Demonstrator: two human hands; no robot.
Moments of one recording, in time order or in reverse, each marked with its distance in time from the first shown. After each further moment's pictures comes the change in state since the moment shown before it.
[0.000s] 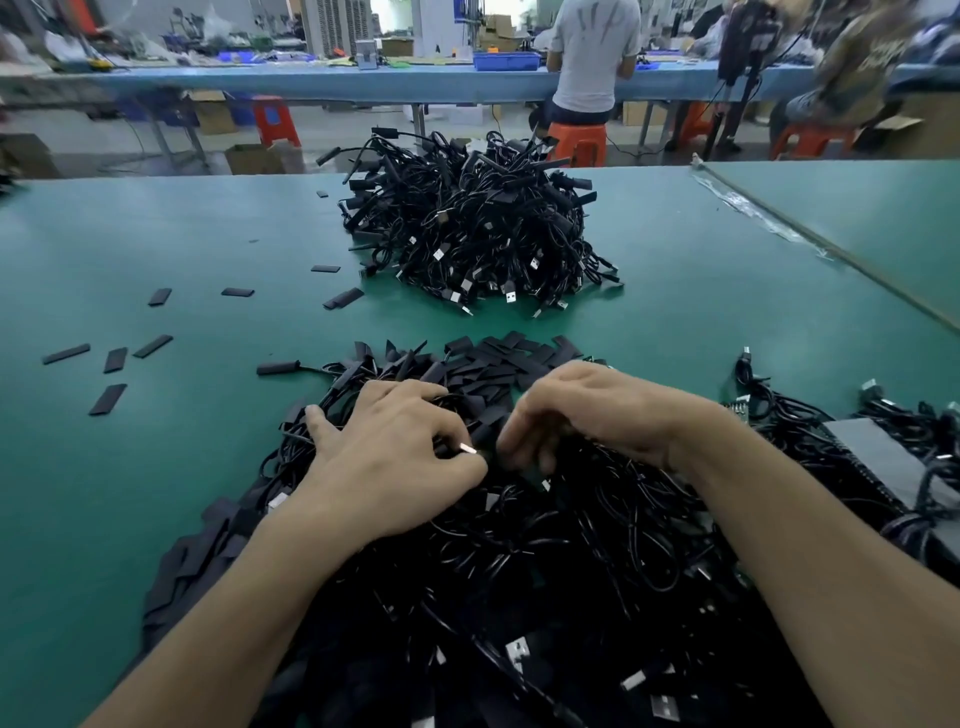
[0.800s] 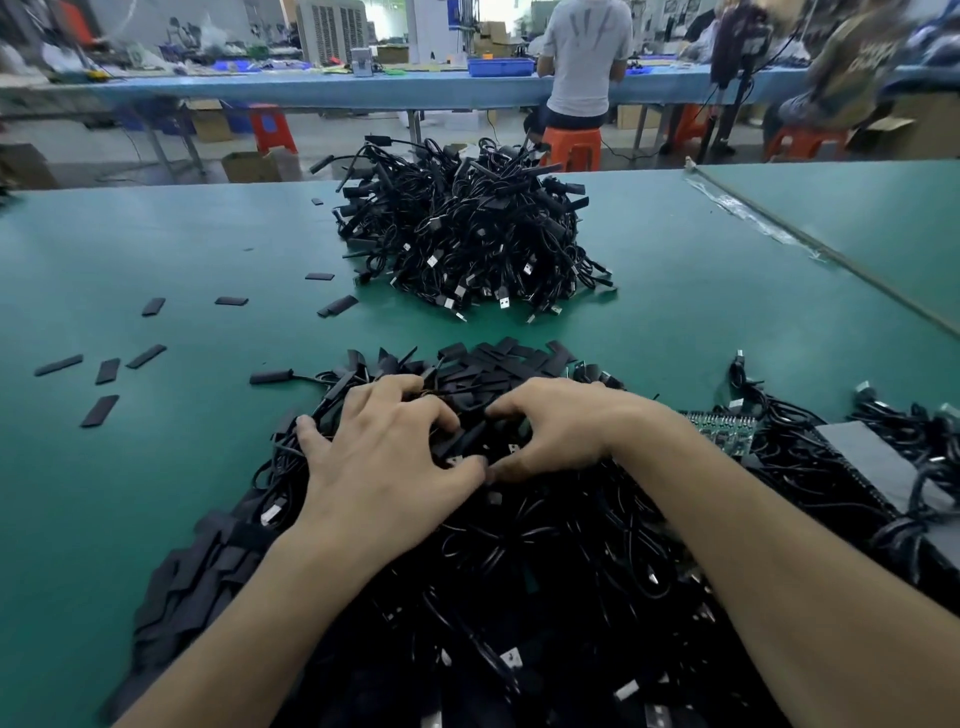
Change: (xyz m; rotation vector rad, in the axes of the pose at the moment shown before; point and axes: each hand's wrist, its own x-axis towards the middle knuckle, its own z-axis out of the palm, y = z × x) left_hand -0.002 0.005 0.009 0.022 0.206 -0.048; right_hand 0.014 -0.018 0.008 -0.813 0.033 0.134
